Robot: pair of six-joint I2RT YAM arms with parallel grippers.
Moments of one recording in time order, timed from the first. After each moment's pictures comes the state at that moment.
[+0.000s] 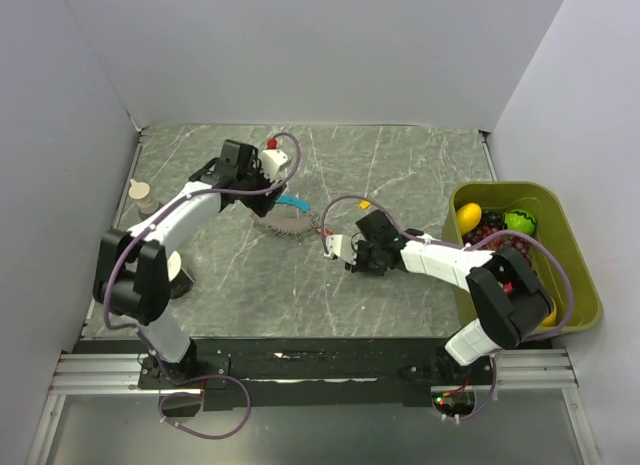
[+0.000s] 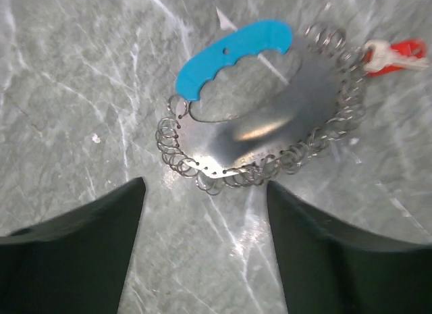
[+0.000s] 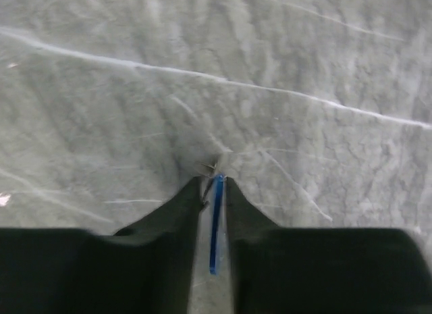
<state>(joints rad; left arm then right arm) -0.36 1.70 1.30 -0.43 0.15 0.40 0.60 1.52 0.79 -0.37 -0.13 -0.84</state>
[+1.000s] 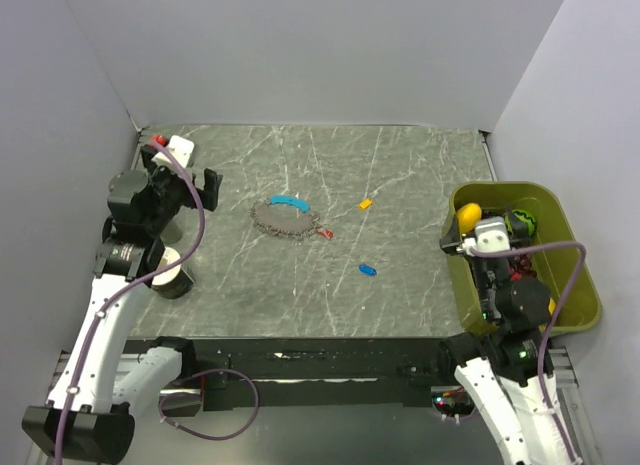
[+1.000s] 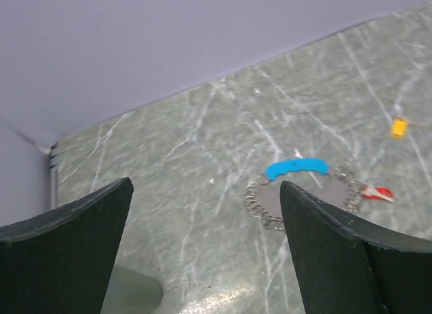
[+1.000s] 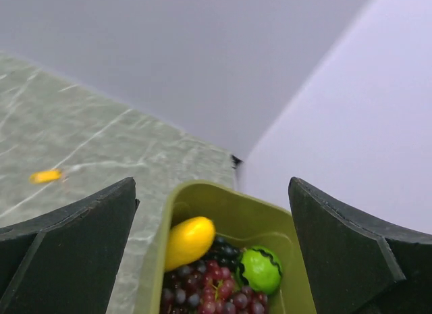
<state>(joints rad) -0.14 0.90 1.02 -0.22 0.20 0.19 0.30 0.28 0.65 -0.19 0.19 -0.56</state>
